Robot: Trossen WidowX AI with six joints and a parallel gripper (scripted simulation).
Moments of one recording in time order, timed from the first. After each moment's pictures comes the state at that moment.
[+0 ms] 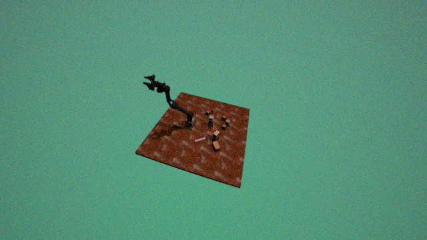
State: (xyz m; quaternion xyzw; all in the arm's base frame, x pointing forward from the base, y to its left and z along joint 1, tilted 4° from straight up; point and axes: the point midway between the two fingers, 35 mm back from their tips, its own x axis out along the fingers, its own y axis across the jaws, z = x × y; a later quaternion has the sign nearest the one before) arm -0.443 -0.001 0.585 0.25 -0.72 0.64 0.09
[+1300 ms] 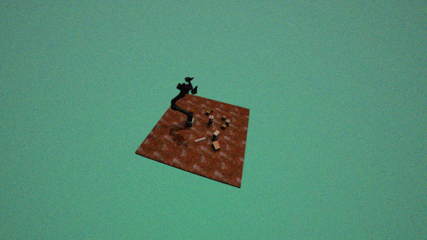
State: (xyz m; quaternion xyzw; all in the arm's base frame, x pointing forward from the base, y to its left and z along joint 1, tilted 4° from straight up) arm 0.052 -0.030 0.652 0.40 -0.45 0.12 0.79
